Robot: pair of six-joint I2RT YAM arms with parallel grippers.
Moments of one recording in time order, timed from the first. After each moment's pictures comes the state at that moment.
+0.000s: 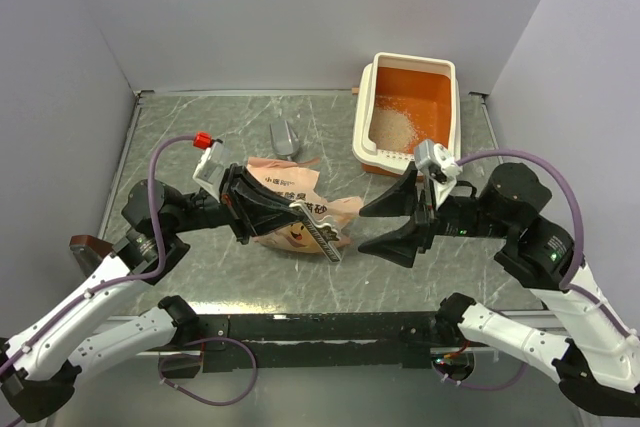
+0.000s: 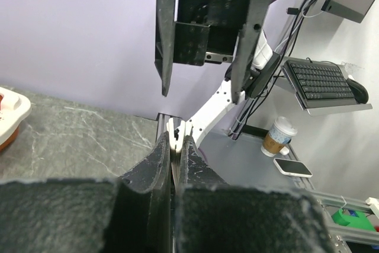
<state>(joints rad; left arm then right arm) -0.76 0.78 0.91 0.28 0.73 -0.58 0.76 0.79 1.27 -0.56 -0.69 0.19</state>
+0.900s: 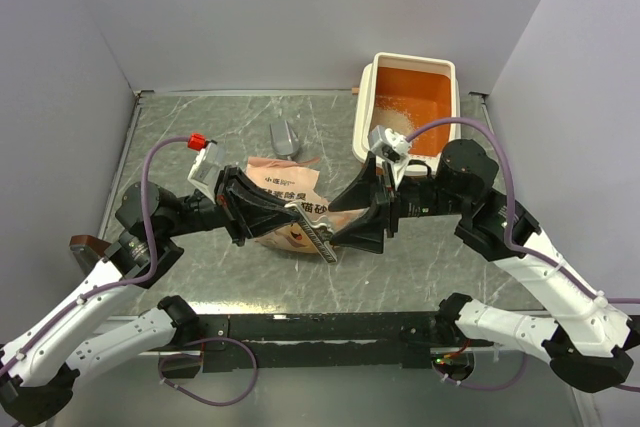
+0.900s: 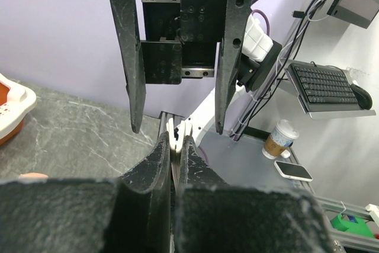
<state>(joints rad) -0.76 0.75 0.92 0.19 0.69 -0.58 0.79 0.94 1.27 -0.42 -0.79 0.25</state>
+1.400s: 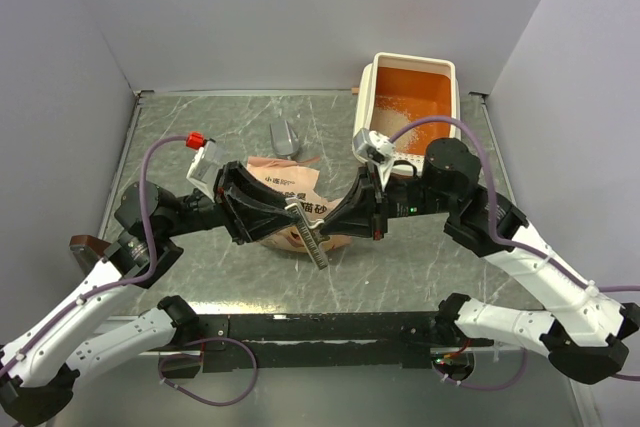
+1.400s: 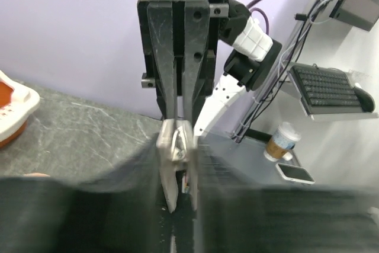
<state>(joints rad) -0.76 0.75 0.92 0.20 0.69 -0.58 0.83 0.98 1.27 -0.41 -0.79 0.25</state>
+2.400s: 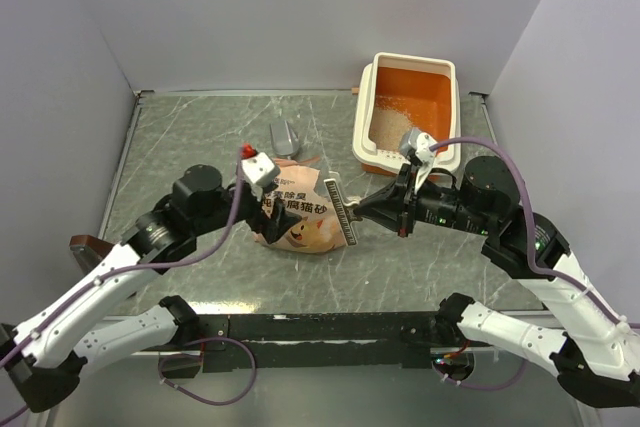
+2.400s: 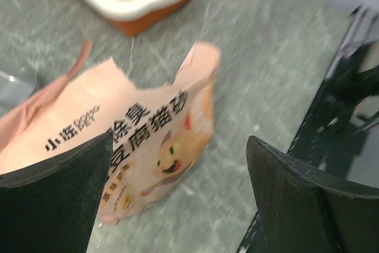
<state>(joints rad) -0.76 0.85 0.96 -0.37 0.23 -0.04 0.78 0.83 1.28 -0.62 -0.42 0.15</state>
